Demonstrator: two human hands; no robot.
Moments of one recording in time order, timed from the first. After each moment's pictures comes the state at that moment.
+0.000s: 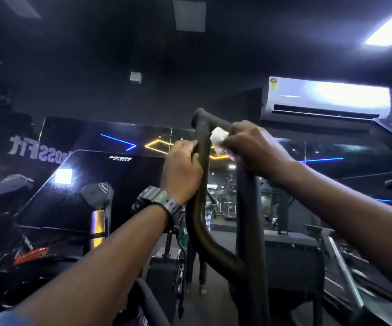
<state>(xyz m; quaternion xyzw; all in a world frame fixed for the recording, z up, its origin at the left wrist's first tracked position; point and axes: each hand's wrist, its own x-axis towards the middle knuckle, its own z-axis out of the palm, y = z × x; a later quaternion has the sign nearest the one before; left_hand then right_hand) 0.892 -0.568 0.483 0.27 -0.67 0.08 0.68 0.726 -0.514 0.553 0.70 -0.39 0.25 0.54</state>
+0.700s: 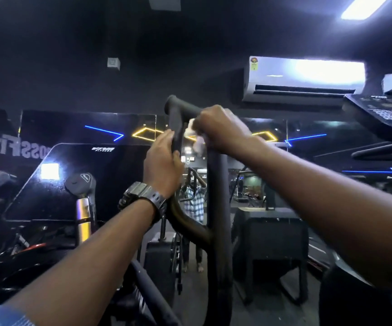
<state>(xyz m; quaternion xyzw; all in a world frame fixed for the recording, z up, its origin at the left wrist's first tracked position) 0.875 -0.541 0.465 0.30 -0.67 0.08 0.68 0.745 -0.489 0.552 0.68 -0.50 0.23 0.48</state>
